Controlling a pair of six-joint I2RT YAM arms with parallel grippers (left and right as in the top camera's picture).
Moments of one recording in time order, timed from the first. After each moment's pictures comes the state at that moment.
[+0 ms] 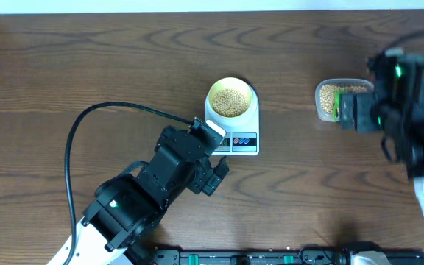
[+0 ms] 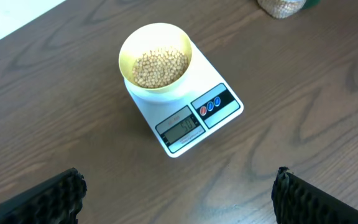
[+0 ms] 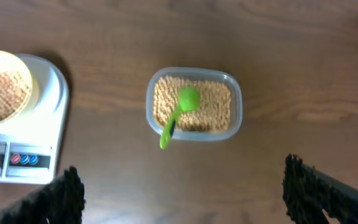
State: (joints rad) left arm -0.77 0.98 1.07 -0.87 -0.17 -0.01; right arm 0.08 1.16 1.37 -1.05 0.10 -0.04
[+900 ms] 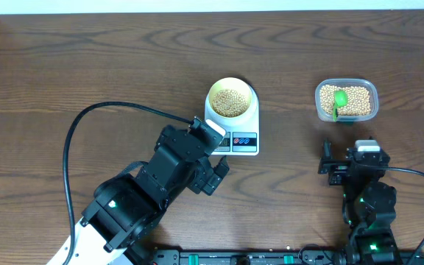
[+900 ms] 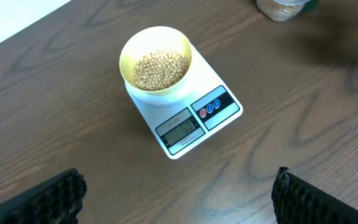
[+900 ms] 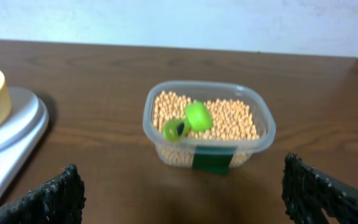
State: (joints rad) left arm -0.77 0.98 1.08 -0.87 -0.17 -0.01; right arm 0.11 0.43 0.08 0.12 0.12 -0.04
